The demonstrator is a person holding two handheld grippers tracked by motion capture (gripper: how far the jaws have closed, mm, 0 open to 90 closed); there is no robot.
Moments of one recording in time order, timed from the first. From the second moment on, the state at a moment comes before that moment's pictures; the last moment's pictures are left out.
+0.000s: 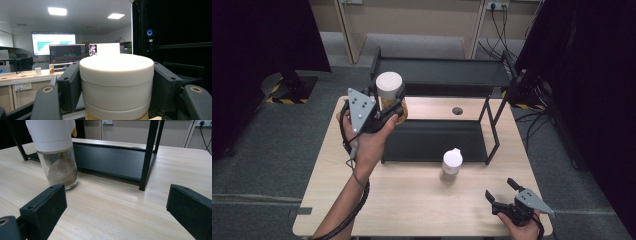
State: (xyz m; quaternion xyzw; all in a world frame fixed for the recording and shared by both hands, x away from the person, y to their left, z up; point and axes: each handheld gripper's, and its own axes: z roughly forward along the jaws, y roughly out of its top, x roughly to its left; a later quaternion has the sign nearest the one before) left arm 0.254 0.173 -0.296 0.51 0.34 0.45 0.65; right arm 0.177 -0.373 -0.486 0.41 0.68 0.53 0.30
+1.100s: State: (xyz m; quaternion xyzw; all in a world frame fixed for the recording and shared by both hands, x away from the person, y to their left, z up) left arm 0.281 0.168 -0.259 0.50 0.35 0.46 0.64; right arm 0.178 -0.373 -0.485 0.41 0.68 0.53 0.30
